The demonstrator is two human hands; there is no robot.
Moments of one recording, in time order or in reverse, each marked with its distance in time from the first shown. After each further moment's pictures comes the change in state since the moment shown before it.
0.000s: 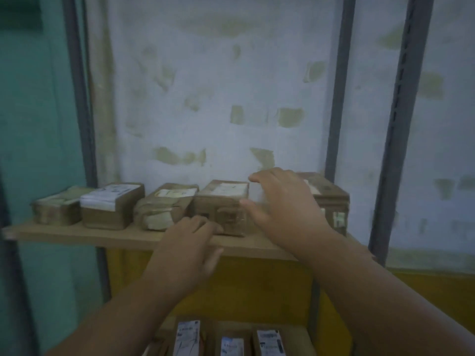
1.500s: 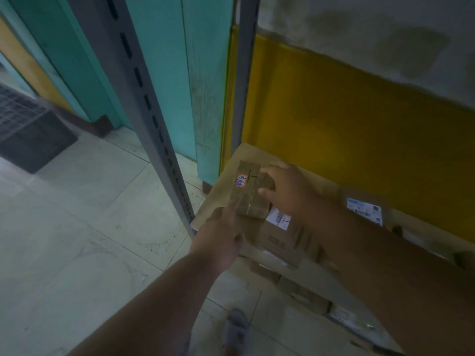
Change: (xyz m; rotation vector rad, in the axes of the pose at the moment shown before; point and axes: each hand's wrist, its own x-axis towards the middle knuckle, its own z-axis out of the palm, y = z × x) left_hand -0.327 -0.318 0.257 -0.392 -0.691 -1.010; right_hand -0.062 -0.183 0.619 0.308 -1.052 0.067
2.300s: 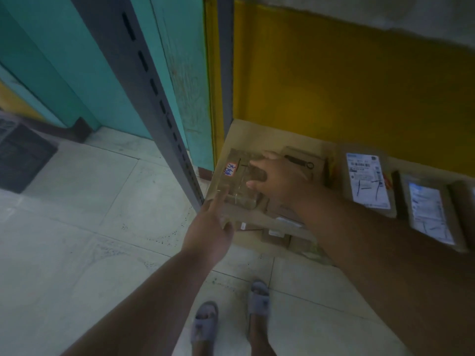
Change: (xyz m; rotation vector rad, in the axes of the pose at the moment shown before) left_hand -0.026 -0.051 -0.025 -0.069 -0.030 0.038; right_hand -0.024 -0.034 0.037 0.085 -0.019 0.155
